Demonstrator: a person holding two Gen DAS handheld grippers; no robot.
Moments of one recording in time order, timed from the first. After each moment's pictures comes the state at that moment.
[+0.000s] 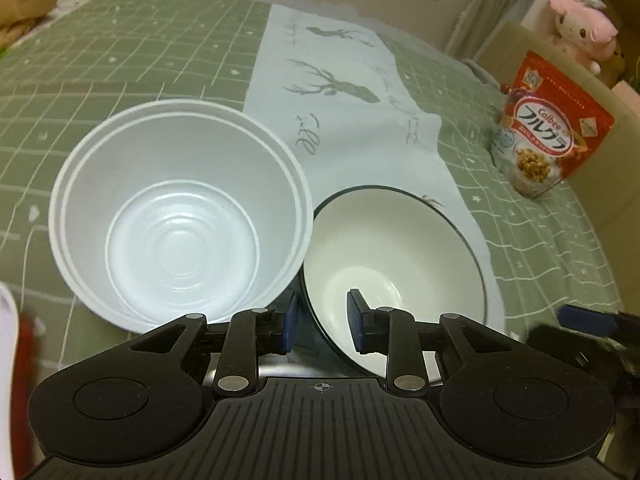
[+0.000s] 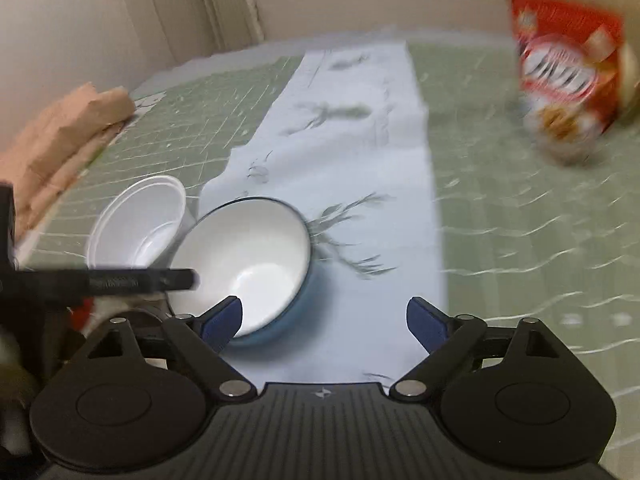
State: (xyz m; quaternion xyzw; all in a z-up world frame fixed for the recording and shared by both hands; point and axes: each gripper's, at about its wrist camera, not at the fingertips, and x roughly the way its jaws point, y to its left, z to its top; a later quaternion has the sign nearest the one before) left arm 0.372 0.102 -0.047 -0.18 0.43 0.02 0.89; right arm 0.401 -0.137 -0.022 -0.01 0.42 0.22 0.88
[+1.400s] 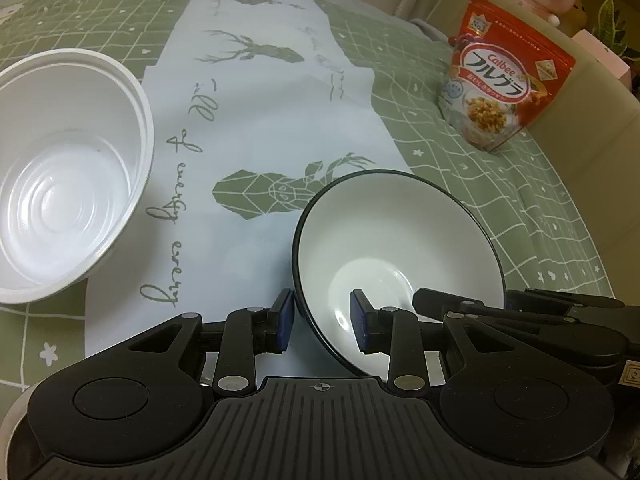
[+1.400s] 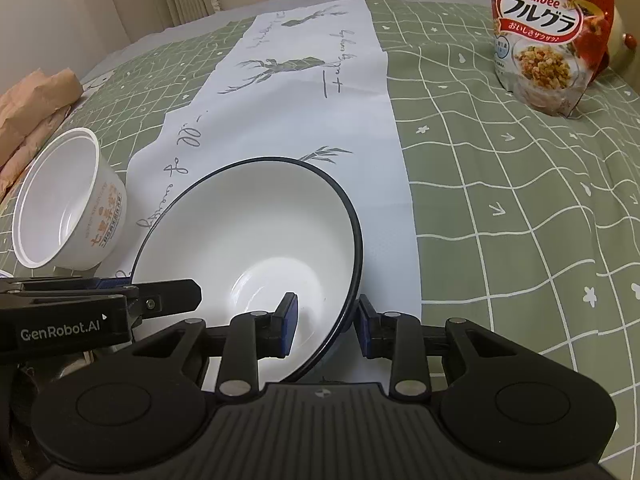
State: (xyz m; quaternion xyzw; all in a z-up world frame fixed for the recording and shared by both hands) left arm 0.394 0.043 -0.061 -0.16 0.45 -0.06 0.87; right arm 0.429 -0.144 -0.077 -0.03 0.45 0.16 0.88
